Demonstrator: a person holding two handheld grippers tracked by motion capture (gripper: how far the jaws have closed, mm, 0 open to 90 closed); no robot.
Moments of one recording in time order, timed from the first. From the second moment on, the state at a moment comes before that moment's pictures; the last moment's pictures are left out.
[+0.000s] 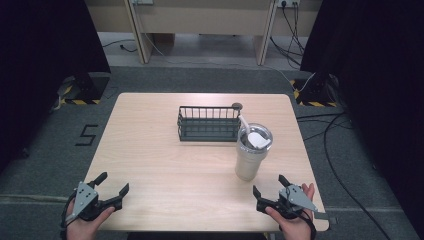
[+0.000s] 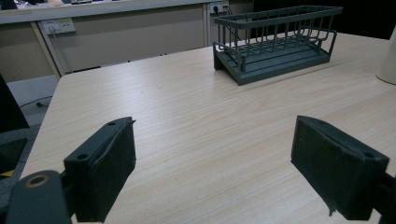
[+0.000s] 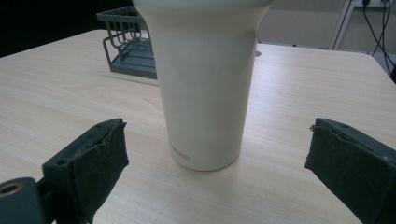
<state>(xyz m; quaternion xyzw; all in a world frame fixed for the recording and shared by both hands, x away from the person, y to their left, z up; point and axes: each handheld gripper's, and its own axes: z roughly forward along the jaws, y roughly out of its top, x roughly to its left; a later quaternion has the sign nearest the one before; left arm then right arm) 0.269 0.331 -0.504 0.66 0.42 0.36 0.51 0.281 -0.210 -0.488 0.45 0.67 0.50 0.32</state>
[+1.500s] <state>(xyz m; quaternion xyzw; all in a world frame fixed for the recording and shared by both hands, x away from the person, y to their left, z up) 0.268 0.331 -0.503 0.66 0.41 0.36 0.52 0.375 -0.165 -0.472 0.43 0.66 0.52 0.32</state>
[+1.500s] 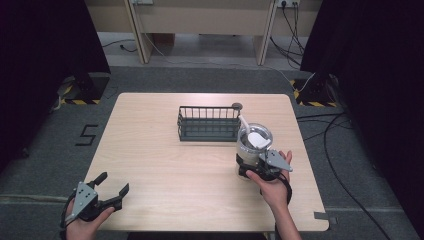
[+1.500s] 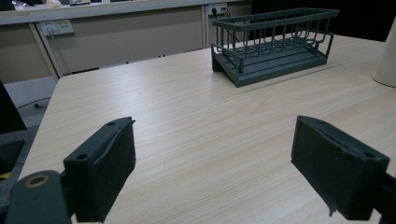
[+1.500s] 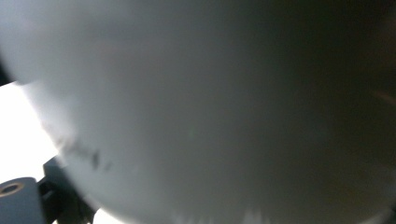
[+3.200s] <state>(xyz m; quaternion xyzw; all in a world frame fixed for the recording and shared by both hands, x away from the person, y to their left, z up) 0.269 0.332 -0.504 0.66 0.42 0.36 0.52 0.387 -0.132 -0.429 0.40 0.67 0.54 0.32</state>
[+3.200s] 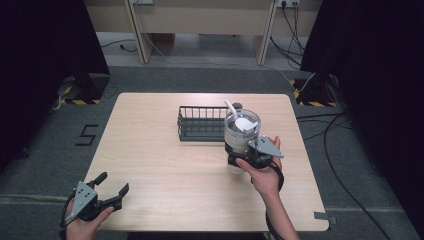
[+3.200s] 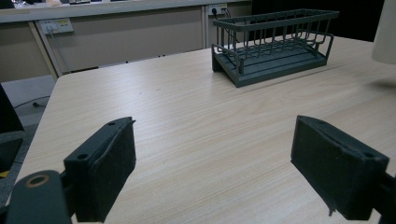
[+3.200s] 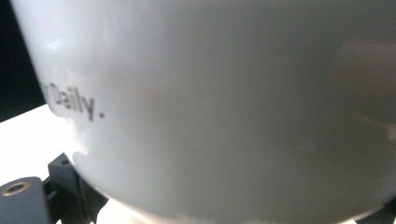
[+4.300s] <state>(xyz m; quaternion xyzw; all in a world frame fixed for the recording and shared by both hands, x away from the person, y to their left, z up) 0.269 0.332 -0.503 0.65 0.42 0.36 0.52 0.411 -0.102 -0.399 0.39 0.66 0.55 0.32</state>
